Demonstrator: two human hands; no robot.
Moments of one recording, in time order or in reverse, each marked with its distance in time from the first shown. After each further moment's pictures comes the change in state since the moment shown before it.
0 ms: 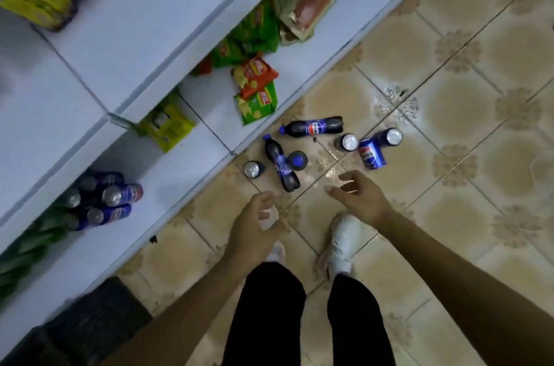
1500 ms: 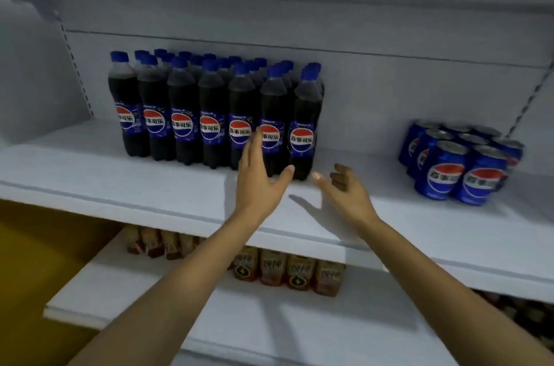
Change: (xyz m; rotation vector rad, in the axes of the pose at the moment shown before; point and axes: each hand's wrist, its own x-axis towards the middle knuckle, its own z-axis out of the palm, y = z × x) left_hand -0.500 -0.069 -0.635 -0.254 1.499 0.658; right_hand -0.533 -0.516 0.489 -0.240 -0.270 -1.342
